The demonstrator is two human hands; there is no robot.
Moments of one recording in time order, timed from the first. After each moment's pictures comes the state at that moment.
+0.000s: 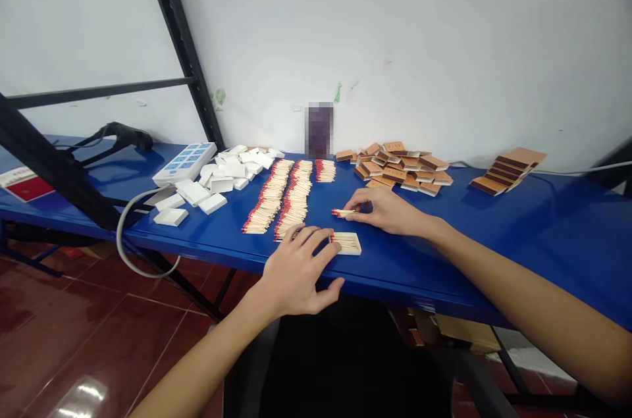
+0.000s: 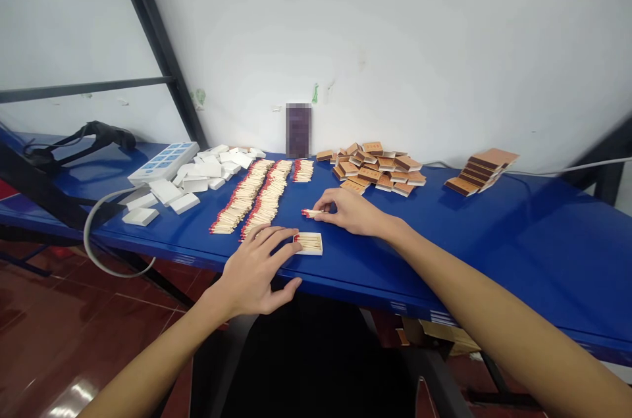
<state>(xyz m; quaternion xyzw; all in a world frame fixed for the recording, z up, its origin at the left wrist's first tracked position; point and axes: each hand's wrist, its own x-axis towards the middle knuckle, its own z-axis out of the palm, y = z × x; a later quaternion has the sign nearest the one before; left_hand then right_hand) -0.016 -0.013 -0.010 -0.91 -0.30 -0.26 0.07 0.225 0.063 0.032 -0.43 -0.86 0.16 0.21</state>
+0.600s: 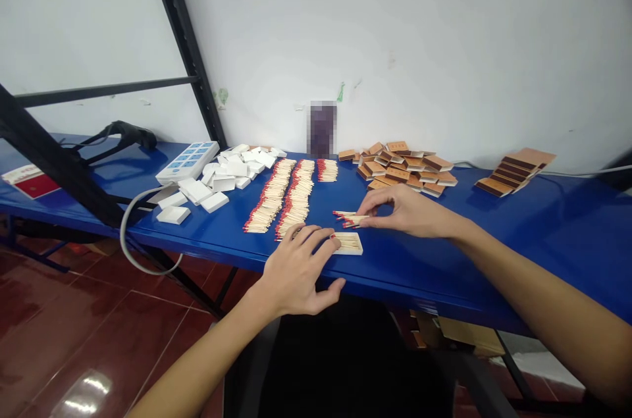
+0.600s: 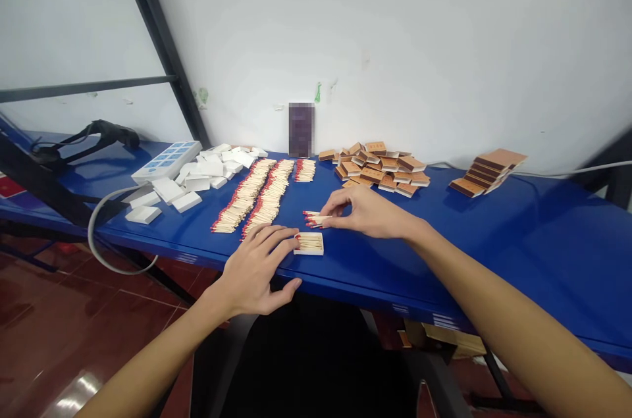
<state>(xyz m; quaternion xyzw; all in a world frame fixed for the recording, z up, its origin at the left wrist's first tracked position) -0.017 -0.014 -0.010 -0.91 -0.31 -0.27 0.05 0.237 0.043 0.056 -0.41 -0.86 0.24 0.20</state>
